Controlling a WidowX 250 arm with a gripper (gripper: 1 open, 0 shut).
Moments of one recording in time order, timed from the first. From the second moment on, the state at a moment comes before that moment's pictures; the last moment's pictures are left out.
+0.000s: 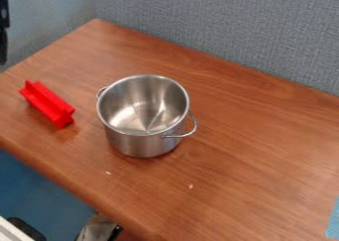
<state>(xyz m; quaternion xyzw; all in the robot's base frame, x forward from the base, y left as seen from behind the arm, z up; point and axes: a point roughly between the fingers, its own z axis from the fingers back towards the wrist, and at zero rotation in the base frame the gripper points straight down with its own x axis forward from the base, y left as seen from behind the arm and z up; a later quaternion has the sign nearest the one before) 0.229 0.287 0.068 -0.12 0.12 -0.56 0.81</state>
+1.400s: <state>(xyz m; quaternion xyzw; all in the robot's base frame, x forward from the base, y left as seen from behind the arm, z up) 0.262 0.233 0.017 -0.07 0.11 -0.68 0.72</state>
